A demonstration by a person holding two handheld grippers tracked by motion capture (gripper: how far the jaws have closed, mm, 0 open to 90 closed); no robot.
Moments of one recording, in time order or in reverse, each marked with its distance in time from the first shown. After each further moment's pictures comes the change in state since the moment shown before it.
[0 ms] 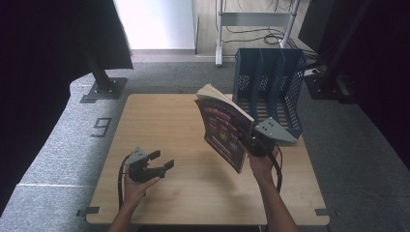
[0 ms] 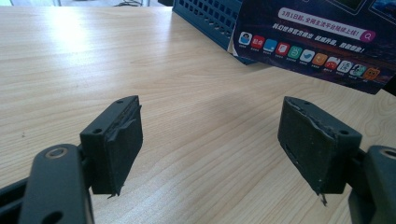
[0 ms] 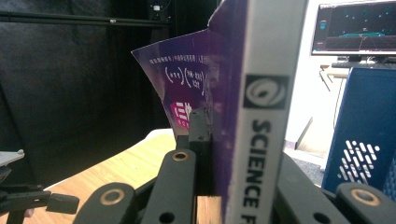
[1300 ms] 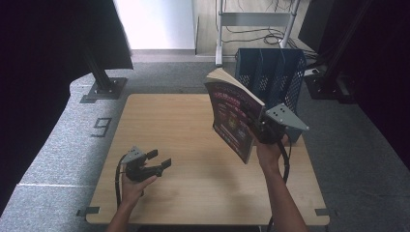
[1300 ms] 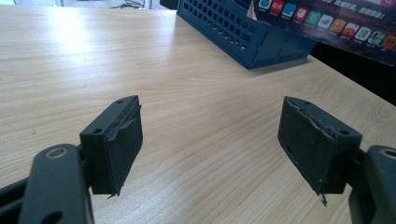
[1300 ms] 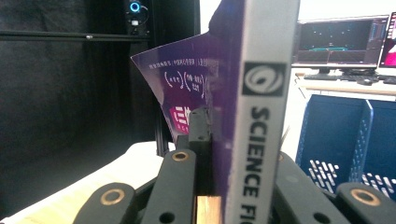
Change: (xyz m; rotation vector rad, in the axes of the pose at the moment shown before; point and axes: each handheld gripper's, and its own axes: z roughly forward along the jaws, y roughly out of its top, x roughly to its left) left arm 0.005 0.000 -0.004 -0.005 -0.007 -0.027; right arm -0.017 0.036 0.000 -0.036 -0.085 -0.001
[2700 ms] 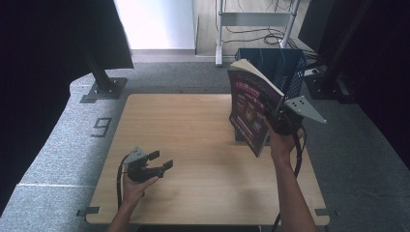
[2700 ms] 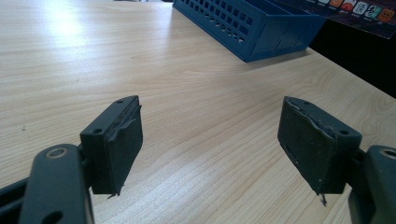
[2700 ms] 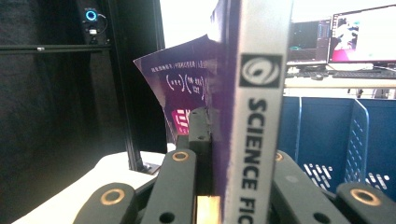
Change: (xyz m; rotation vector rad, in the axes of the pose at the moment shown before) left arm -0.001 -0.002 0.003 0.023 -0.005 0.008; right arm -0.043 0.007 -0.004 -0.020 -0.142 0.039
